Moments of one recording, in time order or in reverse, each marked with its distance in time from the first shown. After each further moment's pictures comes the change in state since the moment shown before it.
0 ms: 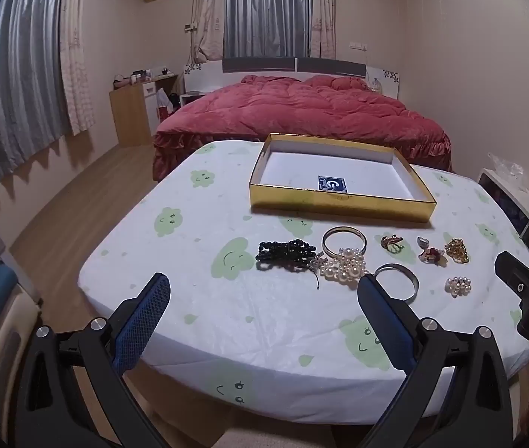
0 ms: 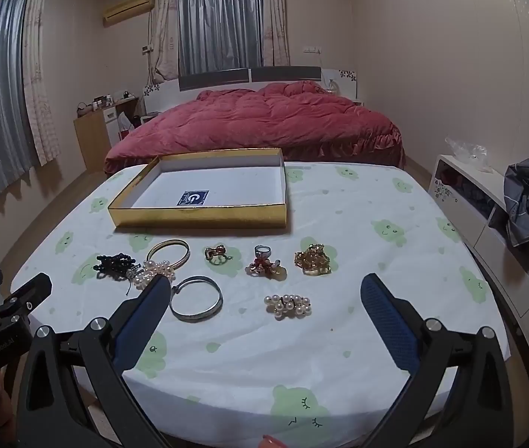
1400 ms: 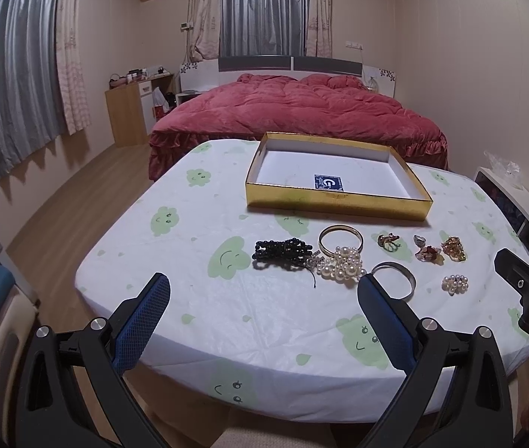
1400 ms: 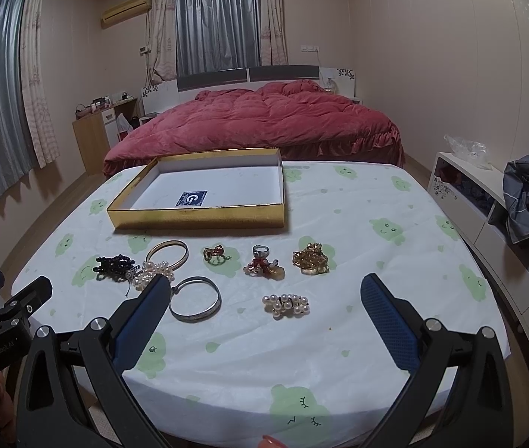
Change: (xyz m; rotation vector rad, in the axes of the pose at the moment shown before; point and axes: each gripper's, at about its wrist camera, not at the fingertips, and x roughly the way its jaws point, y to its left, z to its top) left arm 0.000 -0.001 -0.001 0.021 0.007 -0.023; right arm -0.001 -0.003 0.001 0.010 -0.004 0.001
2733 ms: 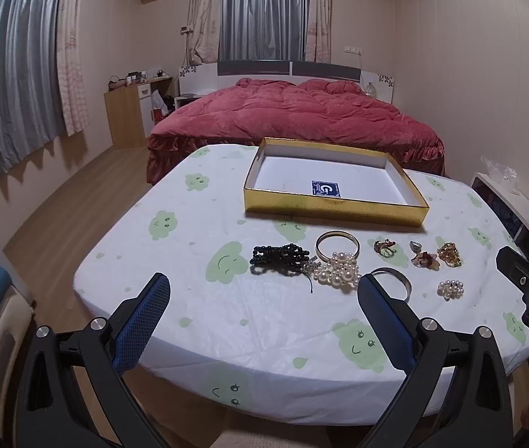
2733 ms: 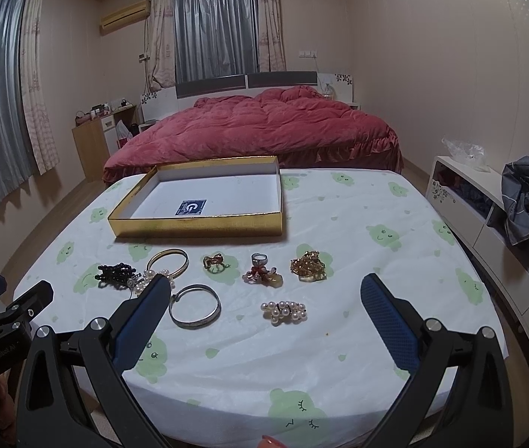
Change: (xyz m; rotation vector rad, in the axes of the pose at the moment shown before) left arm -0.002 -0.001 0.002 -0.008 -0.019 -0.009; right arm -0.006 -0.002 0.003 0.011 -0.028 0.001
